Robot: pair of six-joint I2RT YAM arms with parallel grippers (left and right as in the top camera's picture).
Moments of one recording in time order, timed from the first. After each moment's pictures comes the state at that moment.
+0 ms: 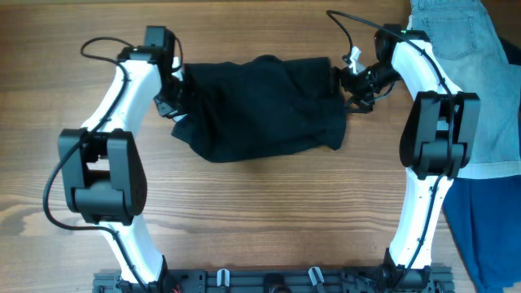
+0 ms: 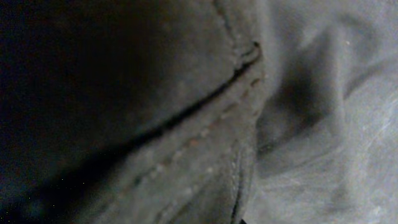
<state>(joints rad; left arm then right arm) -0.09 2.02 1.55 -0.96 0.21 -0.43 -0.02 2.38 1.89 -1.20 -0.71 -0.04</state>
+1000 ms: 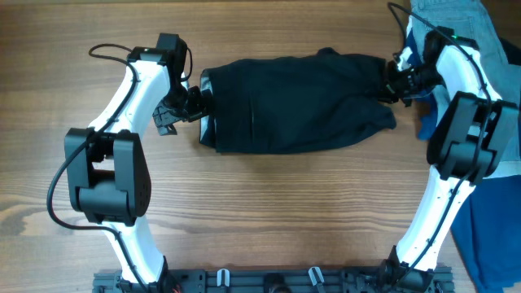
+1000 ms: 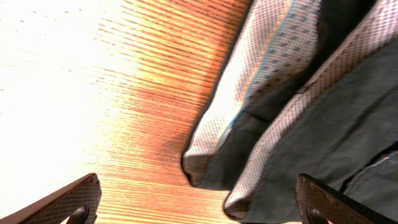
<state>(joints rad) -0.12 2.02 1.55 -1.12 0.15 -0.47 -0.24 2.38 1.89 -1.15 -0.67 0.16</state>
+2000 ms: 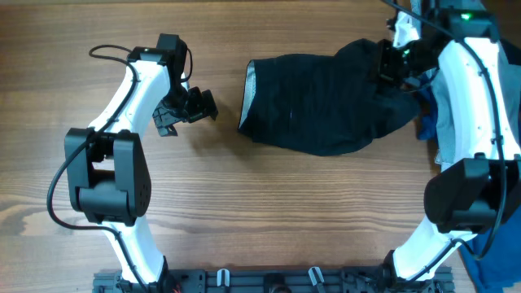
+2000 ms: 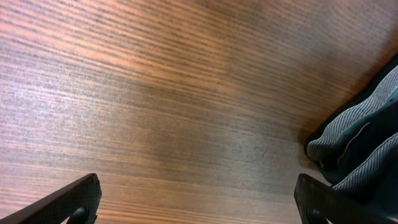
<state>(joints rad) -0.12 2.02 1.55 -1.13 0.15 -0.47 -0.04 1.93 1.89 -1.31 -0.41 0.15</state>
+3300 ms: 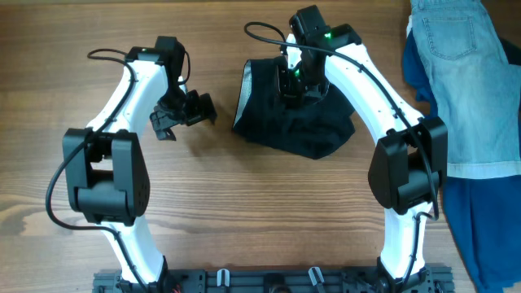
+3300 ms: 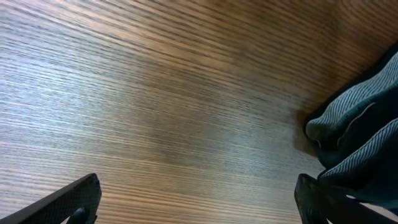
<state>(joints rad) -0.11 2.02 1.55 -1.18 0.17 -0.47 0.38 2.15 1.89 -1.09 -0.37 0.34</state>
